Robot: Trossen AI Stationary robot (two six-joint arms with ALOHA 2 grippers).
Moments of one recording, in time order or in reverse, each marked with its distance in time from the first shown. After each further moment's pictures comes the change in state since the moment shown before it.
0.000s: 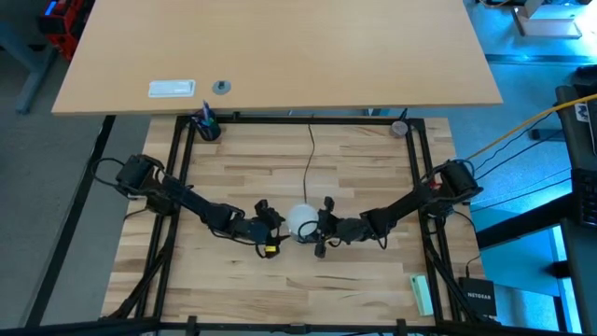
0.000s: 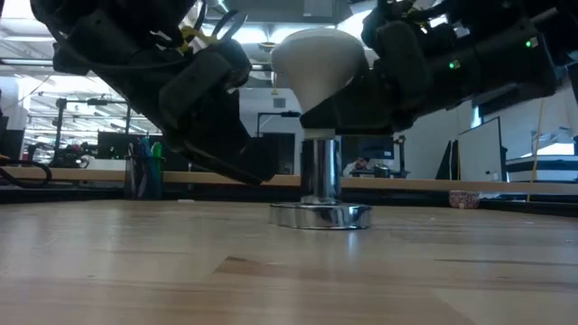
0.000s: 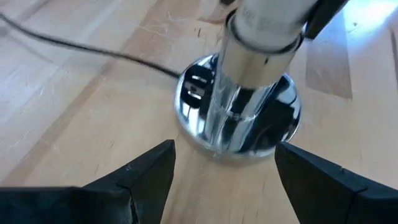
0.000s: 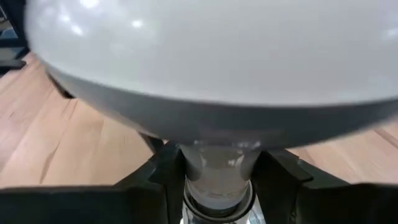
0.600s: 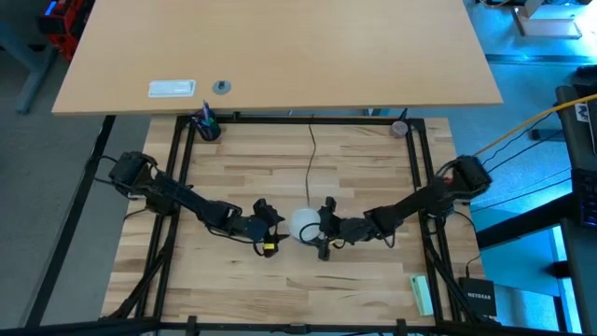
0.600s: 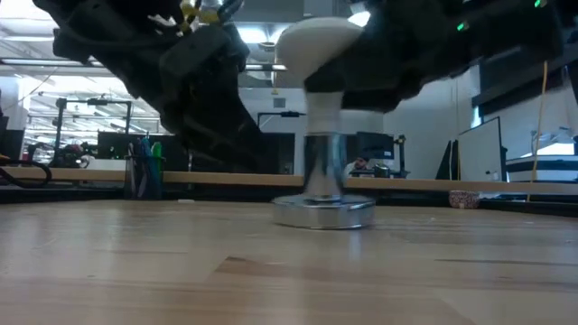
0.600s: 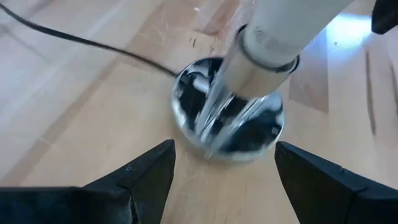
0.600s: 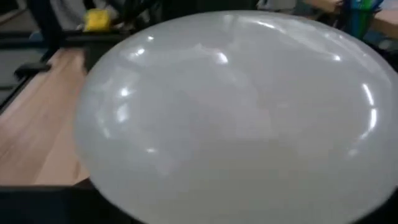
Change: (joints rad) left arm 0.008 -0.058 0.001 -0.040 0.028 -0.053; right arm 0.016 -0.101 0.044 -0.149 -0.015 0.000
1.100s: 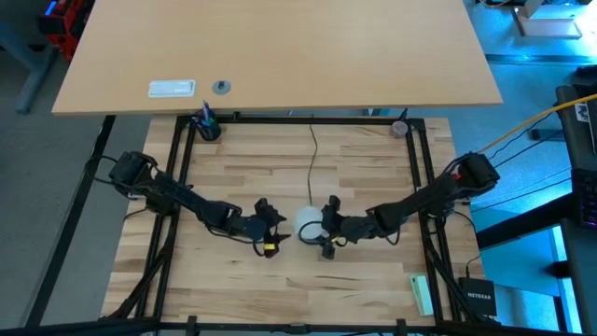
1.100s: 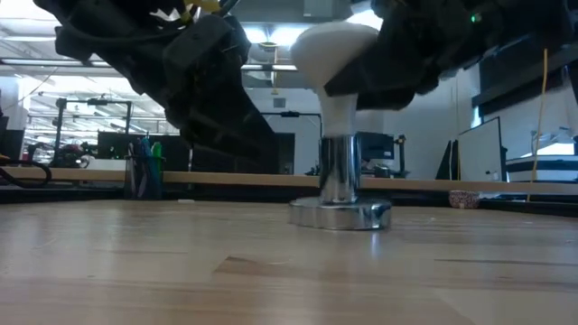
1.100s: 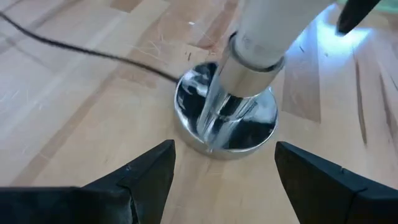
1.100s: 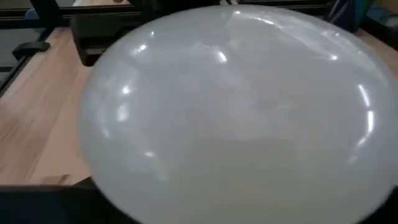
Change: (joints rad) left arm 0.001 -0.010 0.000 0.032 -0.004 0.029; right arm 0.005 -0.105 0.000 -0.218 -0.033 0.052
